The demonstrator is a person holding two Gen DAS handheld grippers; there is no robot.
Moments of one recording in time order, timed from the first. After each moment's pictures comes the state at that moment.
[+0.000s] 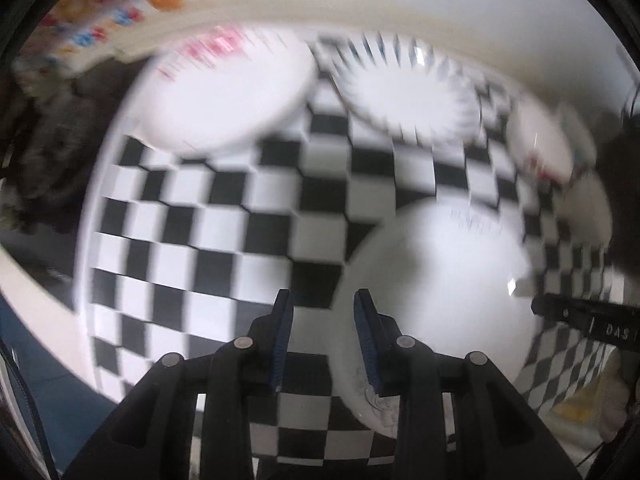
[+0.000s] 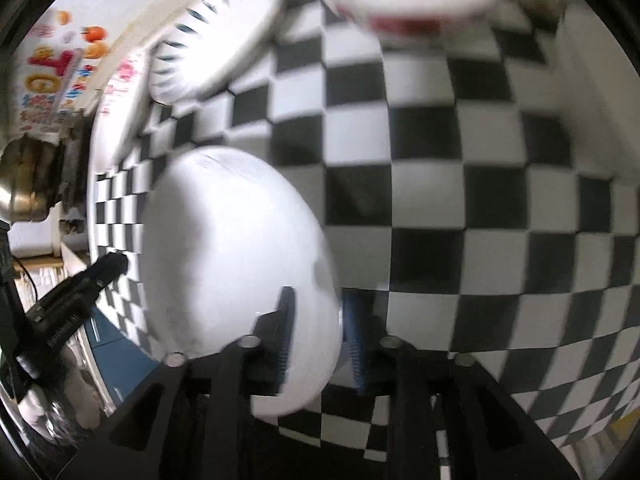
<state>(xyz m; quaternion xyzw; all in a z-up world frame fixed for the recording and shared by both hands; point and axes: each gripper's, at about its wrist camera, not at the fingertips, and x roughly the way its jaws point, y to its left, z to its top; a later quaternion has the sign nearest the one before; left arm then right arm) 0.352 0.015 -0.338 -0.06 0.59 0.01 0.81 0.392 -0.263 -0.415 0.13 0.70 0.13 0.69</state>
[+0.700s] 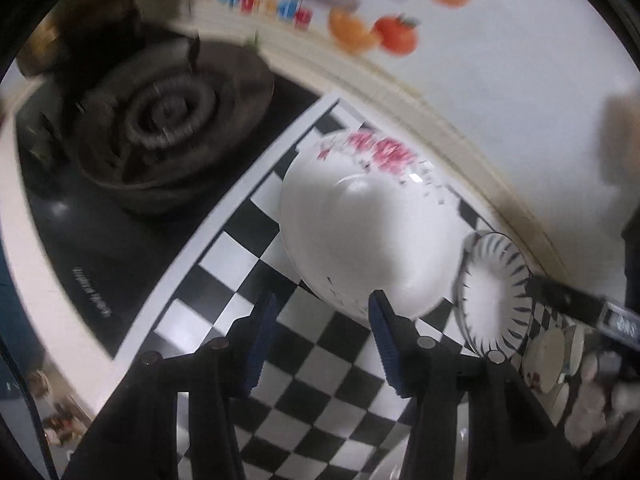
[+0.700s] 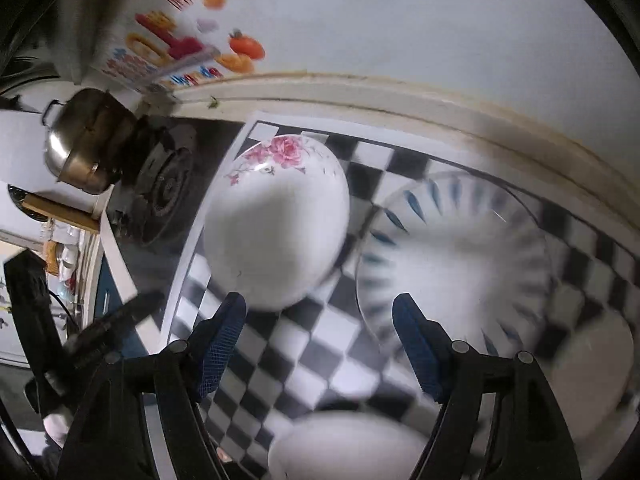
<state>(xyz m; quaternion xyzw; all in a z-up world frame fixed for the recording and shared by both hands) 0.412 0.214 -0.349 -0.27 0.52 0.11 0.80 0.584 -0.058 -0.354 0.02 0.64 0.28 0.72</state>
